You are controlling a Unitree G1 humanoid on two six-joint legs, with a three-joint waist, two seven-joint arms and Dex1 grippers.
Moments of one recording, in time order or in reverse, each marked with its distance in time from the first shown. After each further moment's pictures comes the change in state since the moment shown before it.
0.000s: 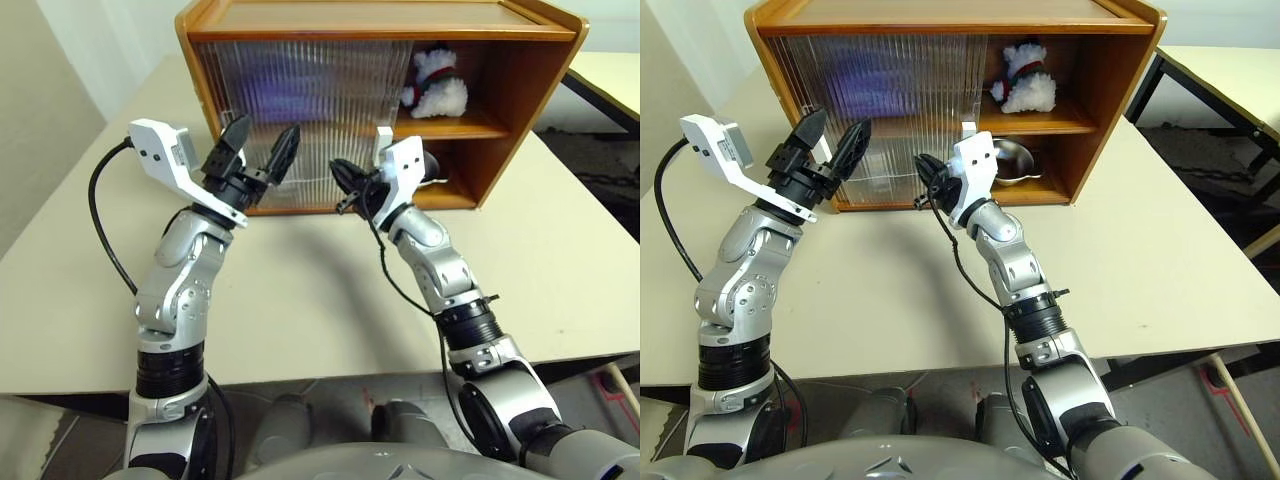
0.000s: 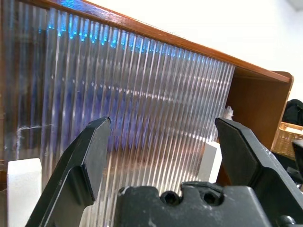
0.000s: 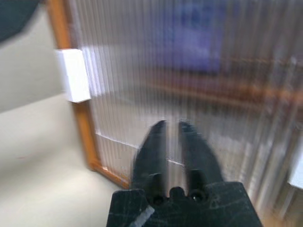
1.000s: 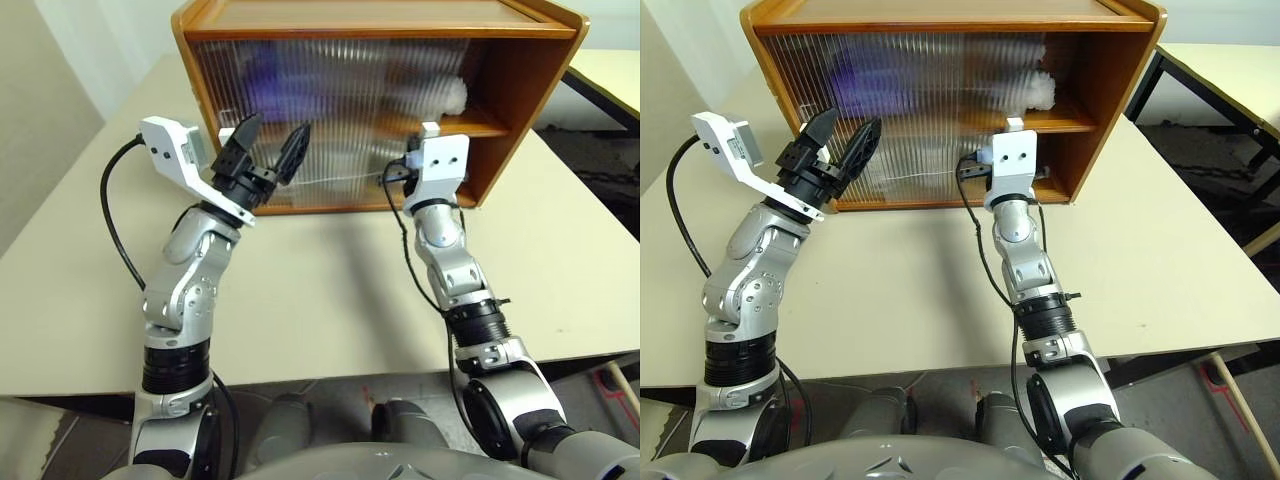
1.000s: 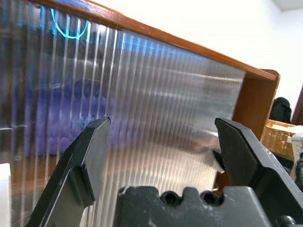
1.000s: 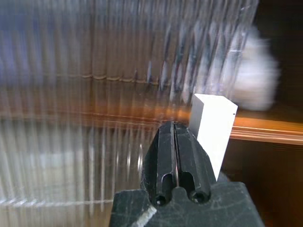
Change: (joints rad) left arm -0.017 -0.017 -0.023 0.020 0.000 0.000 -0.022; right arm 0.020 -0.028 -0.098 0.008 -0.279 -0.053 -0.562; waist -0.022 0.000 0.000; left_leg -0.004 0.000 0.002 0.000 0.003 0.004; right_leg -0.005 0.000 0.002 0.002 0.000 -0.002
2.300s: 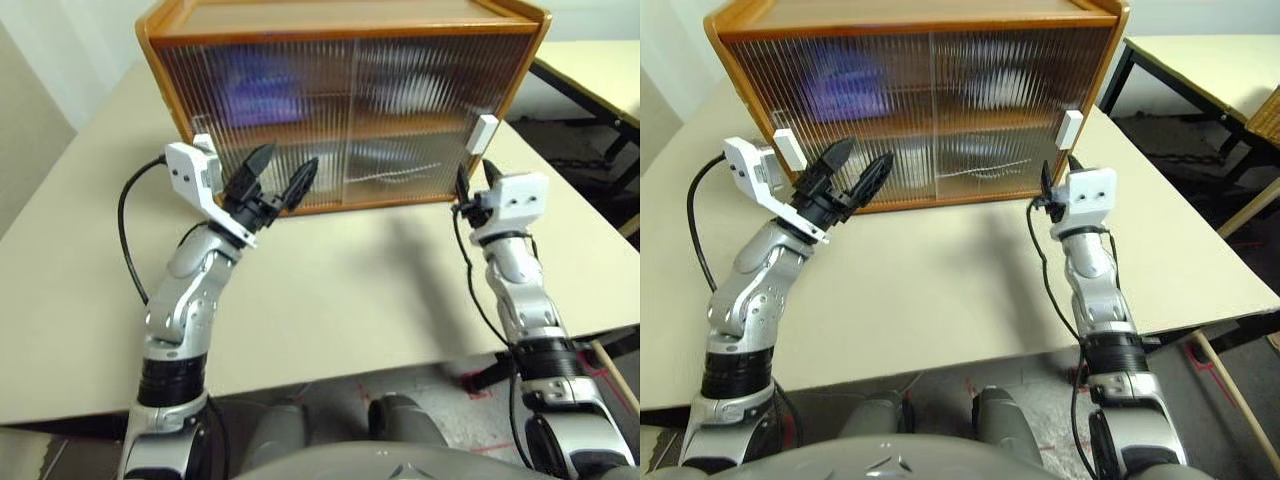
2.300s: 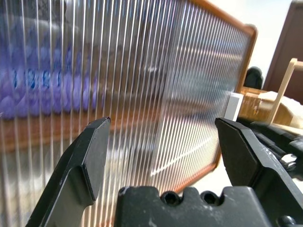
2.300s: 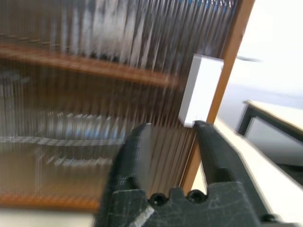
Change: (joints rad) left arm 0.123 0.042 -0.035 0.034 0.044 -0.049 -0.106; right arm 0.278 -0.261 -0.096 -0.058 0.223 -0.250 0.345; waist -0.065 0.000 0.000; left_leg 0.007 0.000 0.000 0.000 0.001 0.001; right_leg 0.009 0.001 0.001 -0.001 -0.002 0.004
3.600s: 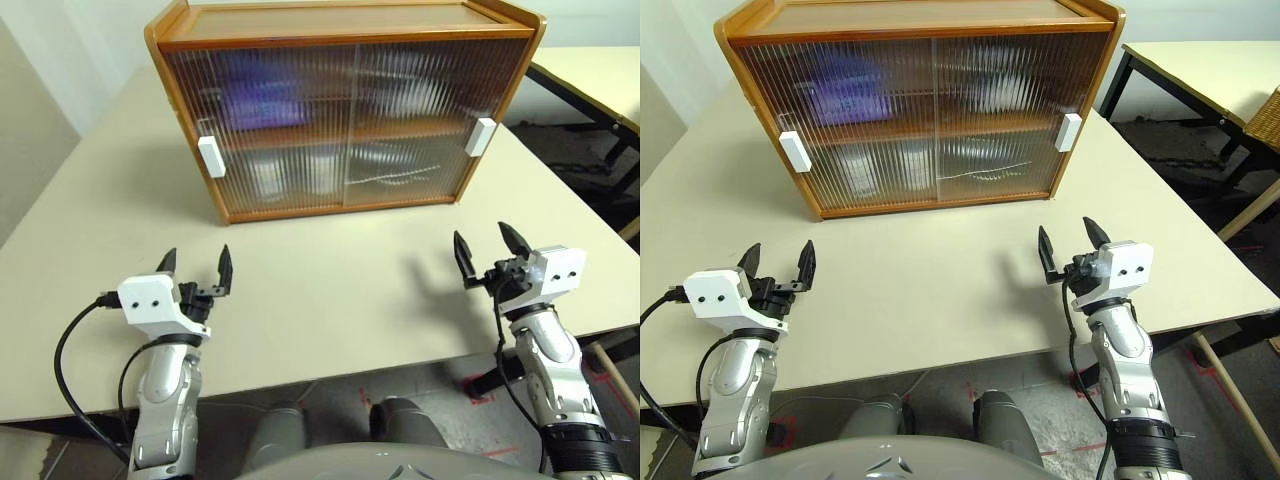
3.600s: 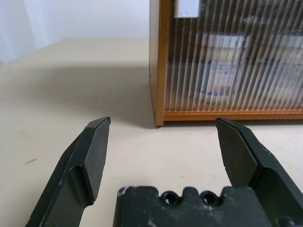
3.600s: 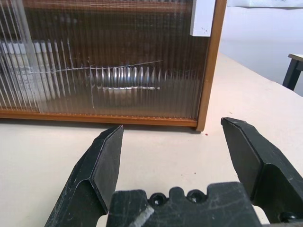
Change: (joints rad) left arm 0.506 -0.123 0.121 0.057 0.347 -0.410 0.343; right arm 0.319 0.027 -0.069 -0.129 0.169 -0.046 0.184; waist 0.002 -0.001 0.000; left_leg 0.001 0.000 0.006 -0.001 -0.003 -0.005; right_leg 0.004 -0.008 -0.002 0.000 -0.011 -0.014
